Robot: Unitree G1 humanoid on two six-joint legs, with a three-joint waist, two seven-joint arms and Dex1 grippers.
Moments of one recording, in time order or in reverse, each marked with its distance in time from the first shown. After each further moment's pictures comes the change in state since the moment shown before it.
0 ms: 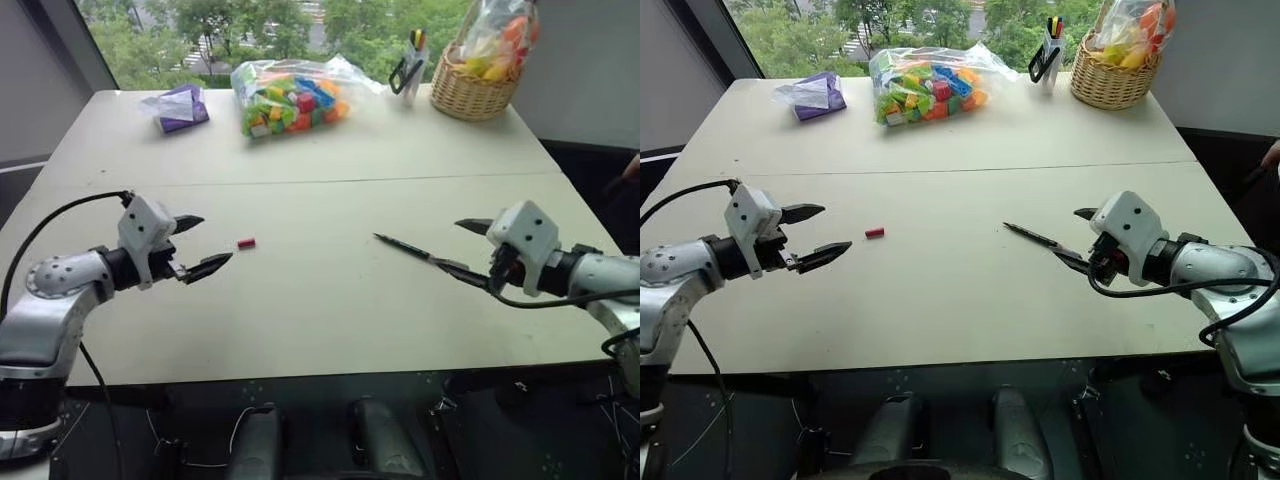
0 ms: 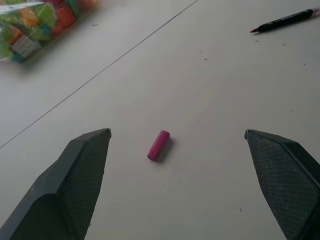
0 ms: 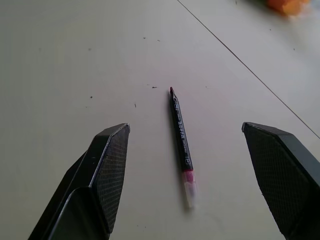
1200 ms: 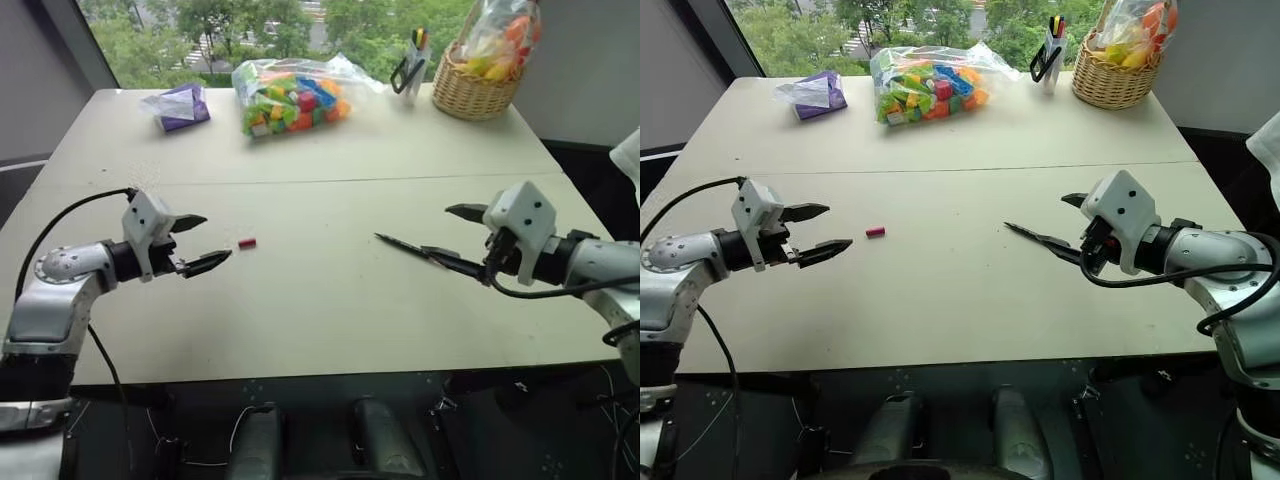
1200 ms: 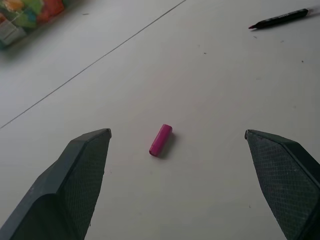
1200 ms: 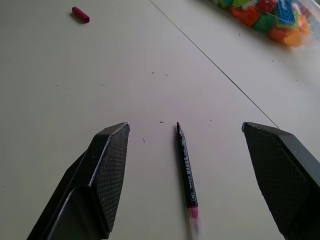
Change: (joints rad) left arm -0.180 -0.100 -0.080 0.363 0.078 -0.162 -0.104; right arm -0.063 0.033 0.003 -0.088 0.058 0.096 -0.056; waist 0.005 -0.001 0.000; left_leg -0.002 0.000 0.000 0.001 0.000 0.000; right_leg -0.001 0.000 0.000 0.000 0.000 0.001
